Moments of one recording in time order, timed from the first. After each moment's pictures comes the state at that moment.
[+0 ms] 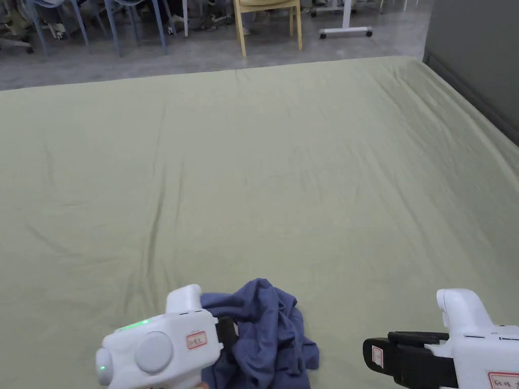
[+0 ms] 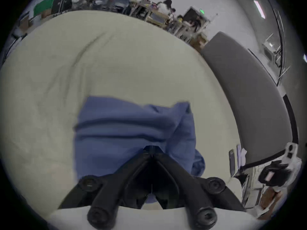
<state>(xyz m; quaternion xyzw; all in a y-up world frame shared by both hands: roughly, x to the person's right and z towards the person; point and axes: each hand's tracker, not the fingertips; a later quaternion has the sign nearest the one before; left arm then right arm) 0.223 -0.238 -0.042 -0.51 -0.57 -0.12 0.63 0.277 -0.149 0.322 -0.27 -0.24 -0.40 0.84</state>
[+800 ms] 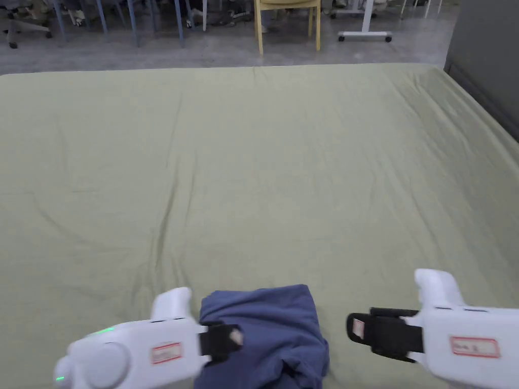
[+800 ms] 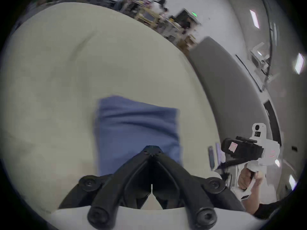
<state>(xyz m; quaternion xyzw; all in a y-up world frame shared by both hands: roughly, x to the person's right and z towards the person) 0.163 -0.201 -0.089 -0.53 -0.60 -0.05 0.60 0.320 -0.168 0.264 -0.27 -0.23 -0.40 0.84</state>
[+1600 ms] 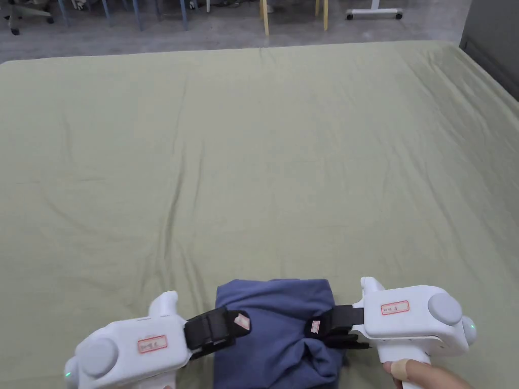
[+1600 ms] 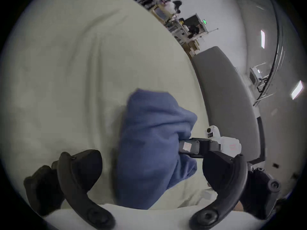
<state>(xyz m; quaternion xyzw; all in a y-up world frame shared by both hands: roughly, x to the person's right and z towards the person) 0.202 -0.284 -0.121 -0.60 -0.61 0.02 0.52 0.387 -0.321 0.216 -0.27 -0.16 -0.62 0.72</state>
